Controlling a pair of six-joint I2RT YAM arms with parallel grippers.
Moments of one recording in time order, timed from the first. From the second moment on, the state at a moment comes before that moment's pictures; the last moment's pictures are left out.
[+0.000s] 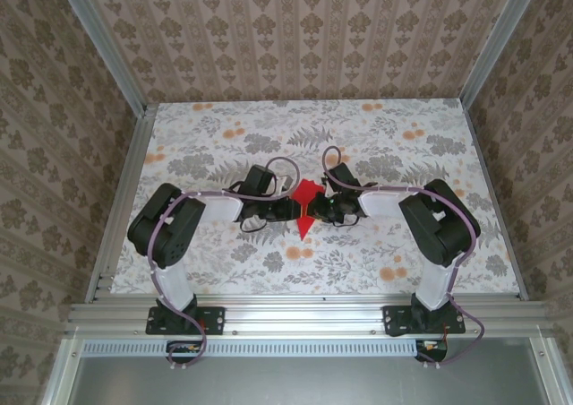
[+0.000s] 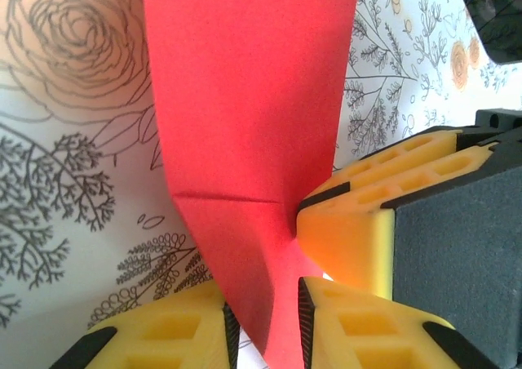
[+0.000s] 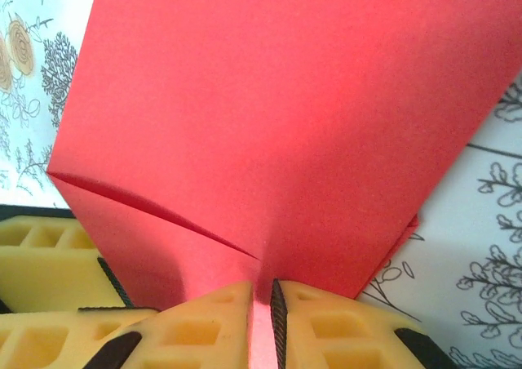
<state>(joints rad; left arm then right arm) -0.63 1.81 0.85 0.08 0.57 -0.57 0.51 1.82 0.92 -0.10 -0.37 0.82</state>
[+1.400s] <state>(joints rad) -0.72 1.76 0.78 0.11 0.40 -0.36 0.51 1.62 0.78 0.03 -0.26 1.16</state>
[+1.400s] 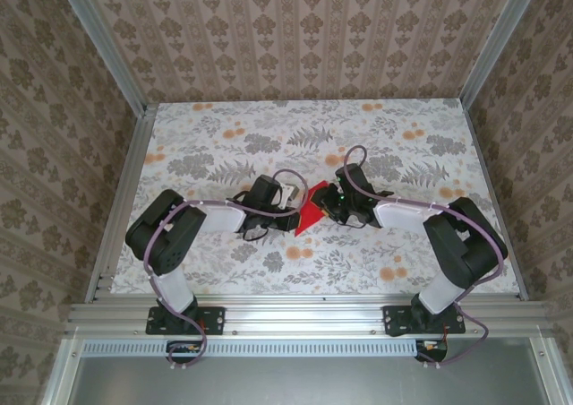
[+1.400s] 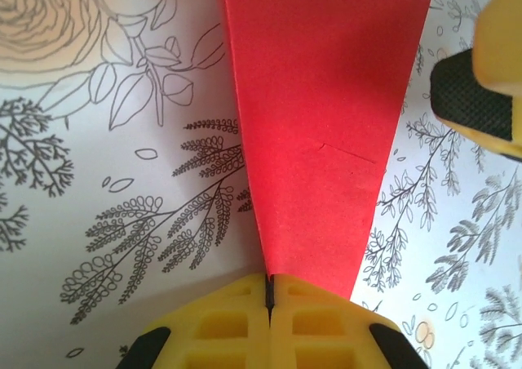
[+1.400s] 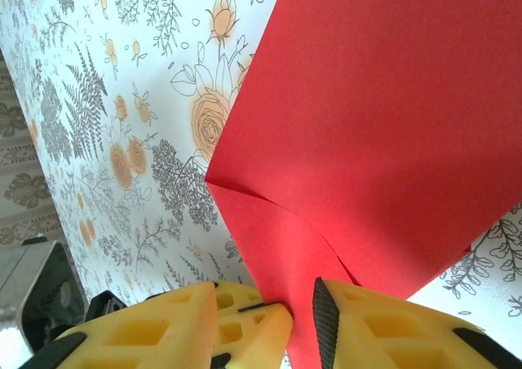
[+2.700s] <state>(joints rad) -0.91 1.73 0.75 0.17 -0.03 0.07 0.44 1.76 0.77 0.19 -0.43 1.38</state>
